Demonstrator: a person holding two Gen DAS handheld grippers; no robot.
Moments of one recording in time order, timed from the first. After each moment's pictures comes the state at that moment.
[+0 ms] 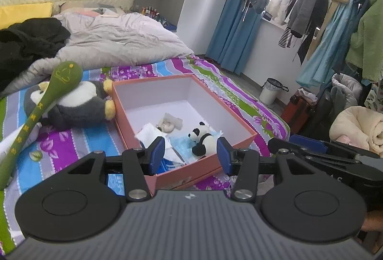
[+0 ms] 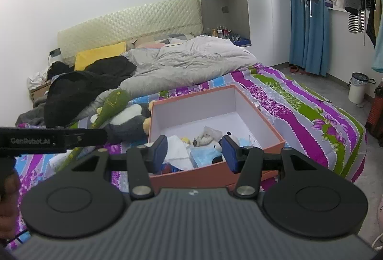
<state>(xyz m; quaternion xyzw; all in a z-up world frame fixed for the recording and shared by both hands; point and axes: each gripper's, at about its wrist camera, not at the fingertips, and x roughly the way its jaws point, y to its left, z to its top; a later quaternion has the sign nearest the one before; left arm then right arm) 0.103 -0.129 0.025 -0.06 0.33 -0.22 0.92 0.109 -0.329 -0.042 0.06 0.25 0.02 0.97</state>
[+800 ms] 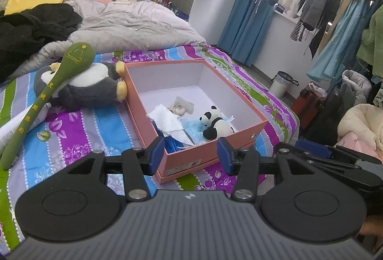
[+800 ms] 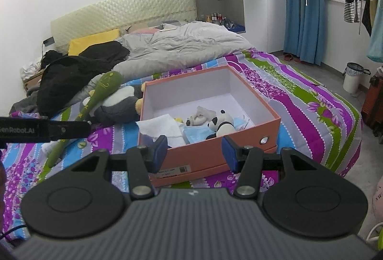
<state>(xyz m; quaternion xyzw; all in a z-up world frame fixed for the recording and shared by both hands) 0.095 -0.119 0.005 -0.07 0.36 -0.19 0.91 0.105 -0.330 -0.068 0.05 0.28 0.01 0.96</state>
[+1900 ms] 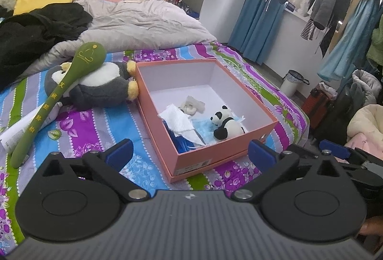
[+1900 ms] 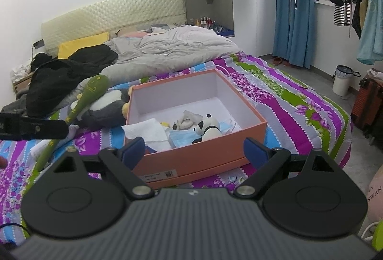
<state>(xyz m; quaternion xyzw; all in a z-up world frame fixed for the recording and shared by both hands) 0.097 -0.116 0.008 -0.06 0.36 -0.17 0.92 0.107 -0.338 -0.071 0.05 0.27 -0.01 0.96</state>
